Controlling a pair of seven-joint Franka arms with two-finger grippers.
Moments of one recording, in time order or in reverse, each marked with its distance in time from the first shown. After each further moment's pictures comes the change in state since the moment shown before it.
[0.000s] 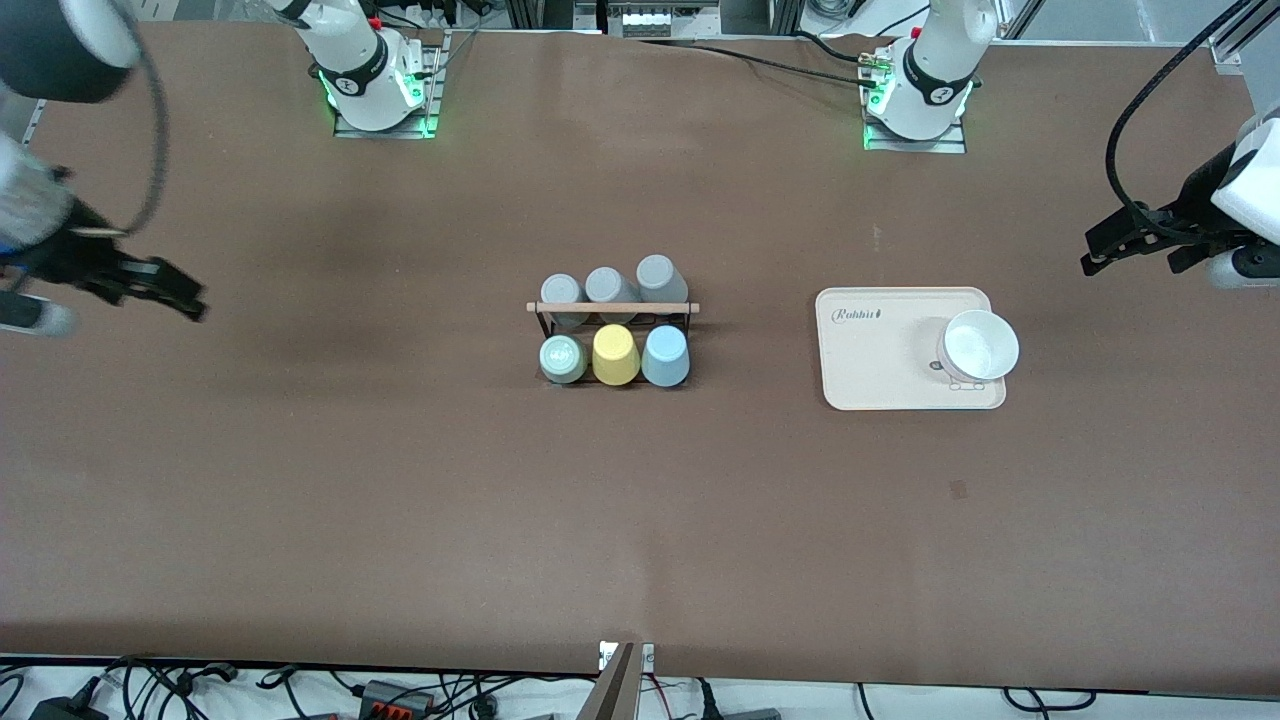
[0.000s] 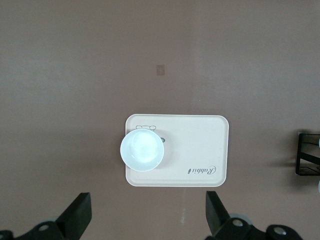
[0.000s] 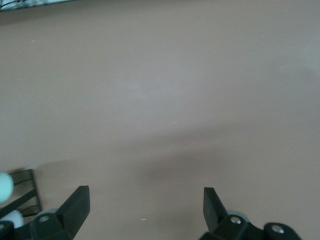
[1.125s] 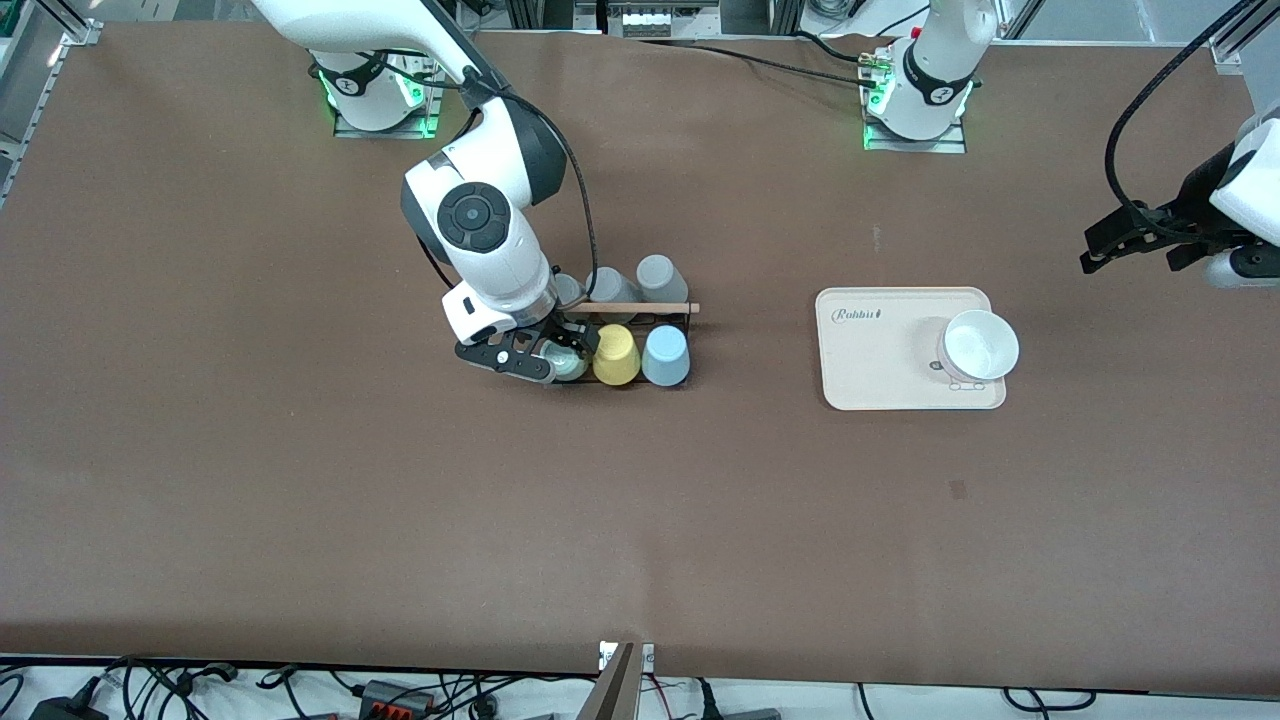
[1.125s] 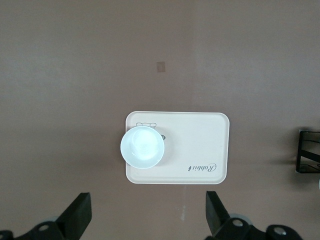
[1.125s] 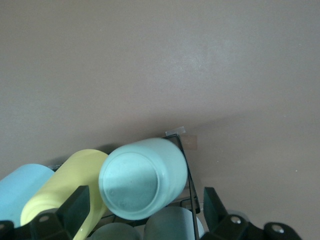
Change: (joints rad) left arm 0.000 0.000 0.001 -0.001 0.000 -0.011 0.000; right arm 0.627 0.447 0.025 -0.020 0.005 0.433 0.717
